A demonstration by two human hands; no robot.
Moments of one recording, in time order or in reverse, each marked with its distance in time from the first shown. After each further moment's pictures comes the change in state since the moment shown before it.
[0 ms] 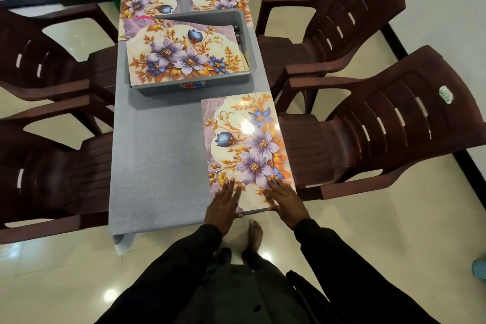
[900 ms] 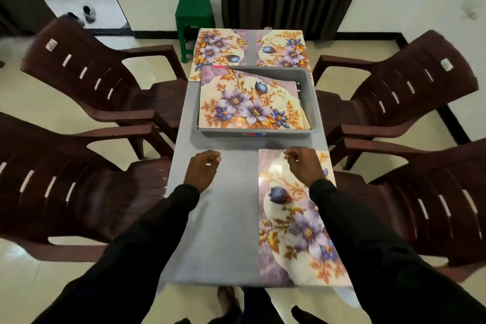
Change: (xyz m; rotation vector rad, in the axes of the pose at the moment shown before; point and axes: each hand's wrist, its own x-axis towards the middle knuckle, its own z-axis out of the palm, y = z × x) left_hand 0.066 -0.208 -0.253 -0.698 0.563 -0.325; right_hand 0.282 -0.109 -0.157 0.280 0.311 0.110
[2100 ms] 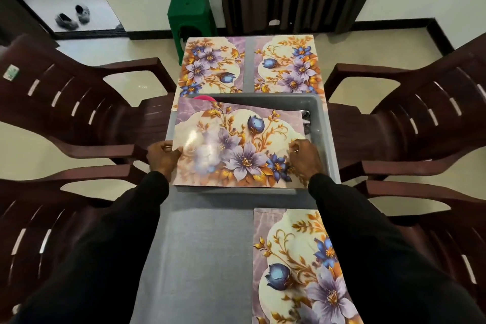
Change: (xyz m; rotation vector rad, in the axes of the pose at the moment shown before) left_hand 0.270 0.005 -0.017 -0.142 0.329 -0.458; right_hand 0.265 0.060 0.030 0.073 -0.055 0.272
